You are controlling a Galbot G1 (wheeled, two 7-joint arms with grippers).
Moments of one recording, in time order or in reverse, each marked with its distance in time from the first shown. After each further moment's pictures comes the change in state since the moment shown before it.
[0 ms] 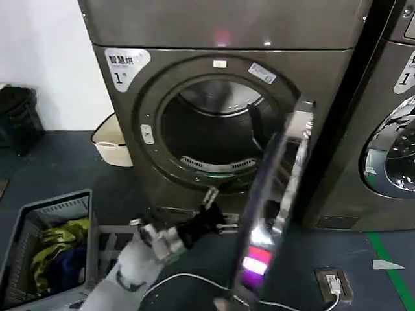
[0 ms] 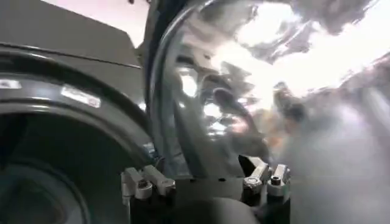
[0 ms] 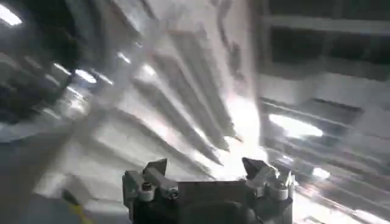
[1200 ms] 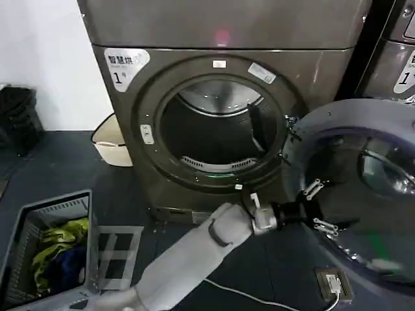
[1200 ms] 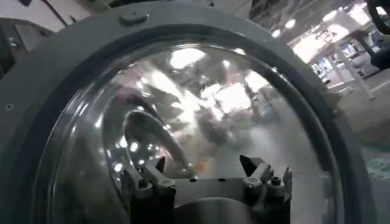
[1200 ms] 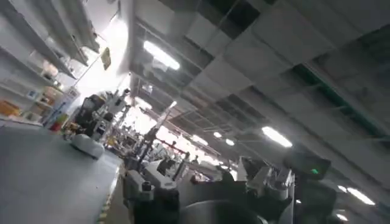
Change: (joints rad) left arm -0.485 -0.310 0.407 0.416 -0.016 0.018 0.013; right arm -0.072 -0.110 0.328 -0.336 -0.076 -0.022 0.103
